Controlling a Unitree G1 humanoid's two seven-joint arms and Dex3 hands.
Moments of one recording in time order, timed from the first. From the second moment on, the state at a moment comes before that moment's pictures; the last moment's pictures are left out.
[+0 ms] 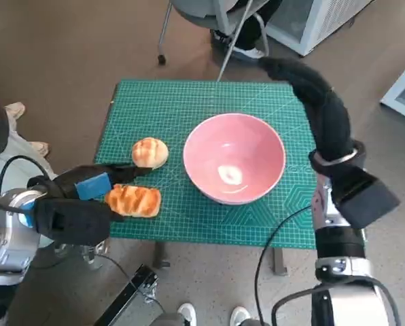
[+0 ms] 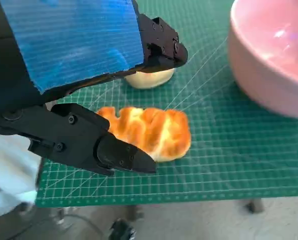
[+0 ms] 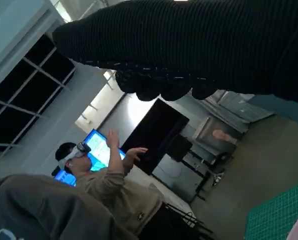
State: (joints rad) left arm -0.37 0.86 -0.17 -0.03 0.33 0.05 -0.81; right arm -0.85 -0.18 -0.12 0.79 0.16 -0.94 0.47
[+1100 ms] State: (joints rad) left arm -0.54 0.73 -0.39 0.43 0.59 -0.09 -0.60; right arm -0.83 -0.18 -0.11 0.76 0.17 -0.94 0.47
